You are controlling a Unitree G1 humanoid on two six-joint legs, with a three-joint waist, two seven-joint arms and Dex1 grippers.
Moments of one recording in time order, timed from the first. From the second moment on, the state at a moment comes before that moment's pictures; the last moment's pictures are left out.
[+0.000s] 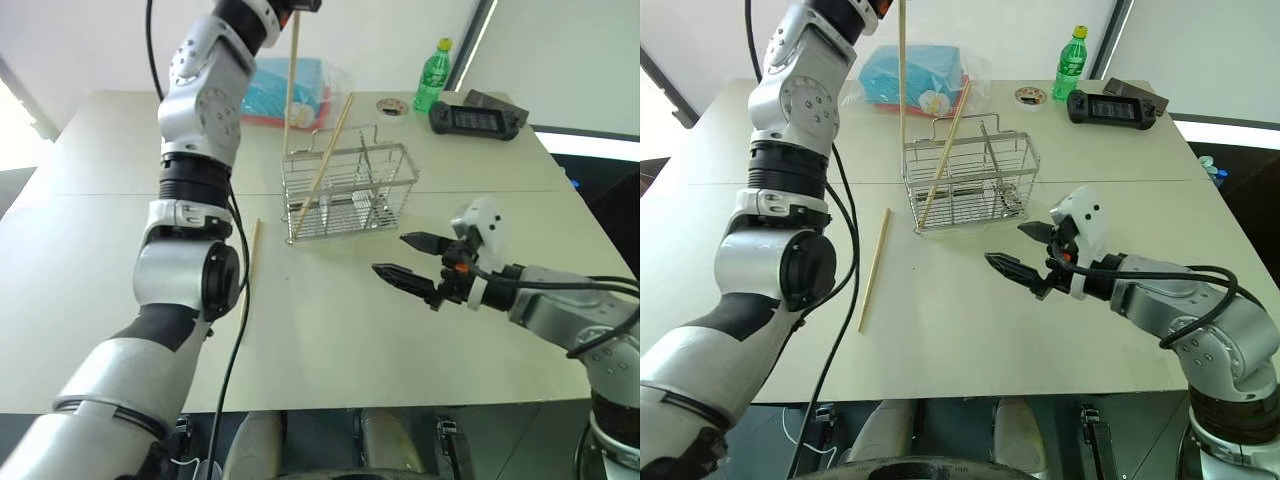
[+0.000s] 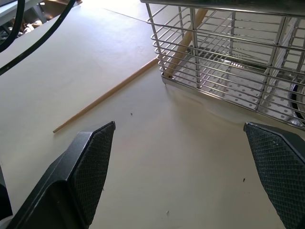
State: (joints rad) left arm -1.39 0.17 0.22 0.70 -0.41 0.08 -0.45; right arm -0.24 -0.70 -0.21 -0.64 0.95 1.06 0.42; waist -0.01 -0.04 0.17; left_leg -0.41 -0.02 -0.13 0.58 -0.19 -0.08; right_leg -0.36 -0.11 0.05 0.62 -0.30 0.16
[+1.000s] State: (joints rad) left arm -1.20 0.10 0.16 0.52 -0.37 0.12 -0.41; right arm -0.27 -0.70 -0.21 -0.63 1.01 1.04 0.35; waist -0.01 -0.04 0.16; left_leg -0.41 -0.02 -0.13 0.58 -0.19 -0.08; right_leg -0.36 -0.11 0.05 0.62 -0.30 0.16
